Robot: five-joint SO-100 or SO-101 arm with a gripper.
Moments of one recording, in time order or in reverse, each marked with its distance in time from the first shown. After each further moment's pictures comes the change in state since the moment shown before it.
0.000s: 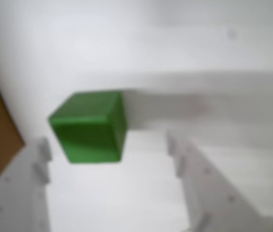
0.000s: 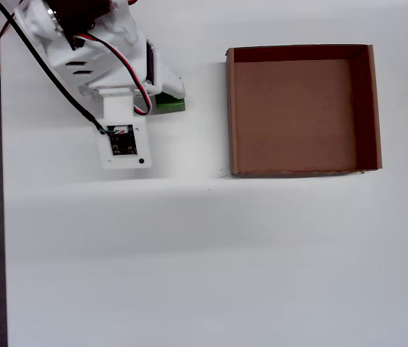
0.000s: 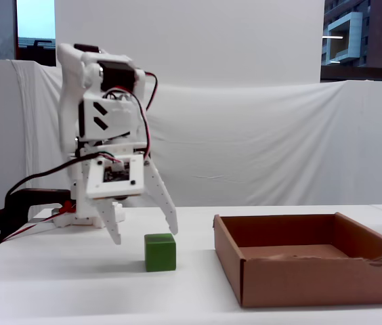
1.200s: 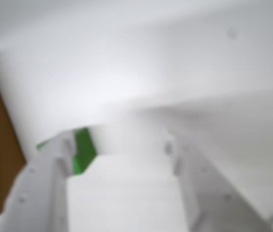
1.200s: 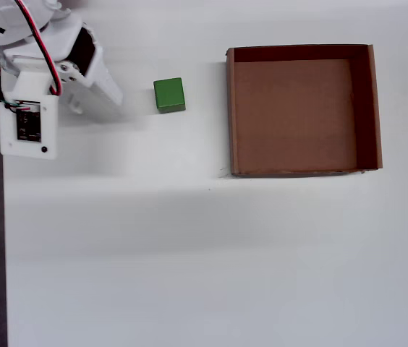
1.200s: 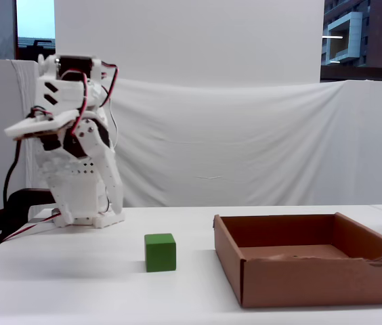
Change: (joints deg) arm 15.3 24.8 14.7 -7.0 -4.0
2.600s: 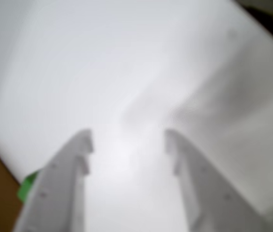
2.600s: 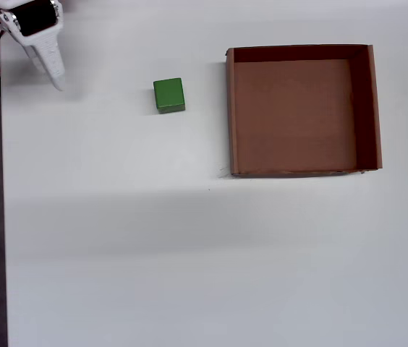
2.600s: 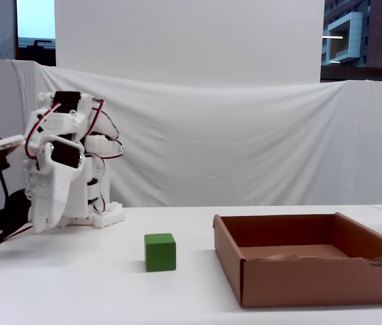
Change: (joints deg) arm 18.1 53.7 31.5 18.3 21.5
